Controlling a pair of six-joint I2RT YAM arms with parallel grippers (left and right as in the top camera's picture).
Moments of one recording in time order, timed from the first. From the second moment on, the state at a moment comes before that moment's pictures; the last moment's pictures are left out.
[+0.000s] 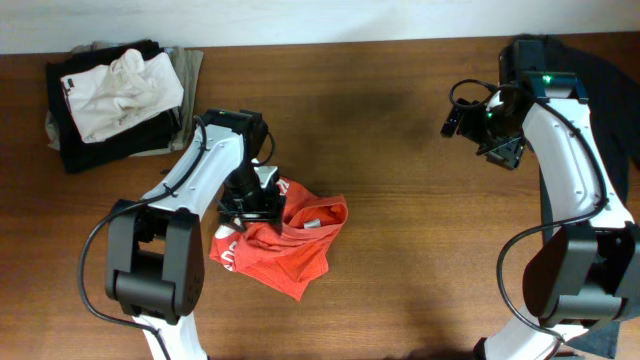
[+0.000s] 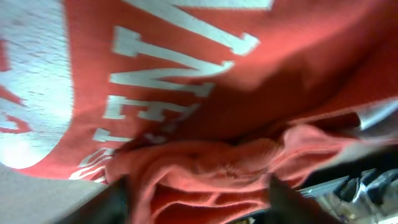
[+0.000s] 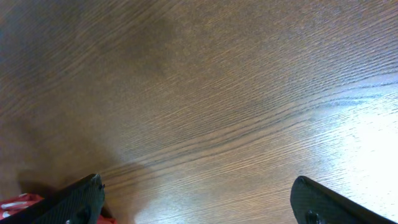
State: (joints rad) left arm -0.27 2.00 1.51 -1.41 0.25 -0.06; right arm -0.08 1.86 1.66 -1.14 -0.15 0.45
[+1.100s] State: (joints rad) left arm -0.73 1.96 1.51 -1.69 0.44 0.00; right arm -0.08 1.86 1.66 -1.14 -0.15 0.44
